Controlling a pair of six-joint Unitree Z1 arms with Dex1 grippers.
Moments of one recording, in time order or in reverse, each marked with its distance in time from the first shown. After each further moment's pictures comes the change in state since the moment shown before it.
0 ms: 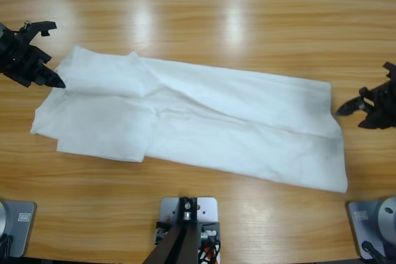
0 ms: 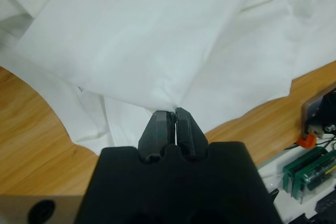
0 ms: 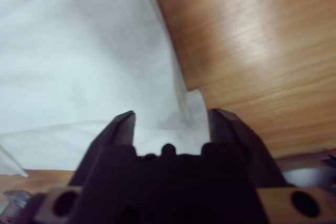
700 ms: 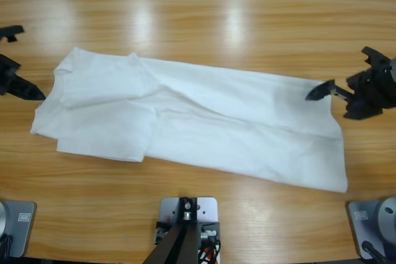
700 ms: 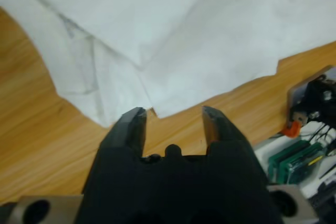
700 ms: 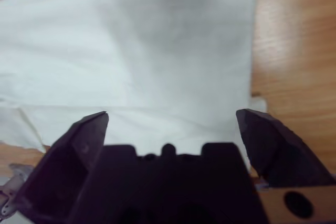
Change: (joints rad) arm 0 0.038 -0.160 0.060 0.070 -0.007 -0.062; arm 1 0.120 0.000 -0.039 -0.078 0.062 0.009
